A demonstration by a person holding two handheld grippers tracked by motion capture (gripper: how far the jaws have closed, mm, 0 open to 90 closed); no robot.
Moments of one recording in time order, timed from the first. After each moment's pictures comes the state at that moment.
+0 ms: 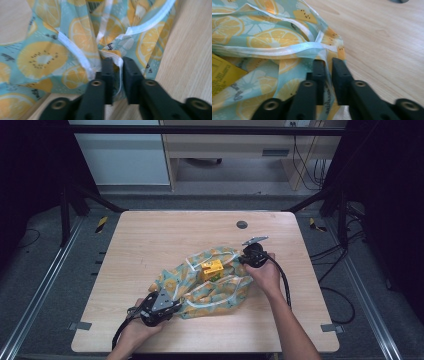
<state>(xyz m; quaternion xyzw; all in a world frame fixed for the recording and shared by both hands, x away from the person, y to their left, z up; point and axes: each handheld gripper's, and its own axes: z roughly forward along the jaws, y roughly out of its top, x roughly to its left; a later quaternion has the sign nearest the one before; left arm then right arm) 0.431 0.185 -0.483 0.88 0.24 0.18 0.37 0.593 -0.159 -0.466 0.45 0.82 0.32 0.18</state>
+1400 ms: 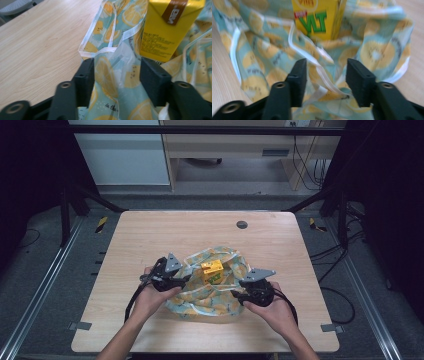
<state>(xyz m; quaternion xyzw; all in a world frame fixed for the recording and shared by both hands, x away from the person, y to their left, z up) 0.513 0.153 -0.446 0.86 0.30 0.23 0.35 0.462 -0.152 -0.446 0.33 0.85 0.38 0.16</state>
